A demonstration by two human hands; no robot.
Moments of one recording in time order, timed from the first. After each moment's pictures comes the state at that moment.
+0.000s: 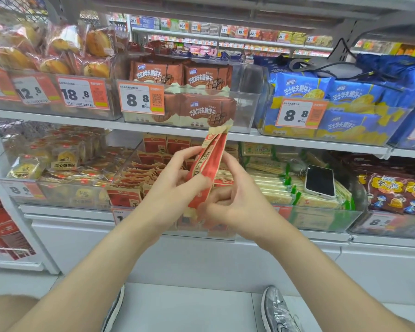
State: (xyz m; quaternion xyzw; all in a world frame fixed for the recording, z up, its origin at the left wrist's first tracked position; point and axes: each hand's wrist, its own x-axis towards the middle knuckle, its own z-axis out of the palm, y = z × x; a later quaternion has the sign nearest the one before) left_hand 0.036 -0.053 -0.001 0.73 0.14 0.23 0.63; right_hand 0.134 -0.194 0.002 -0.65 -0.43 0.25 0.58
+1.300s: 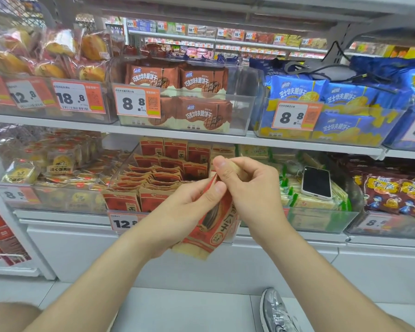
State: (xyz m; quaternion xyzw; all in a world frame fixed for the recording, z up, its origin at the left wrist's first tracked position) left_hand 0.032 -0.076 0.002 0.74 0.05 0.09 0.67; right_hand 0.149 -0.185 0.002 -0.64 -0.33 0.04 0.69
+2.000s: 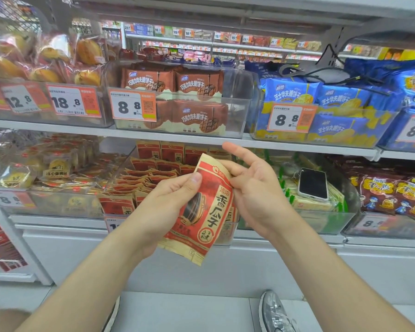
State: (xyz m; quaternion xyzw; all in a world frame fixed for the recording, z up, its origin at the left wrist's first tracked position) left_hand 0.026 -0.070 0.014 0.70 0.14 0.11 0.69; right_hand 0.161 -0.193 0.018 -0.51 -0.29 0.28 0.76
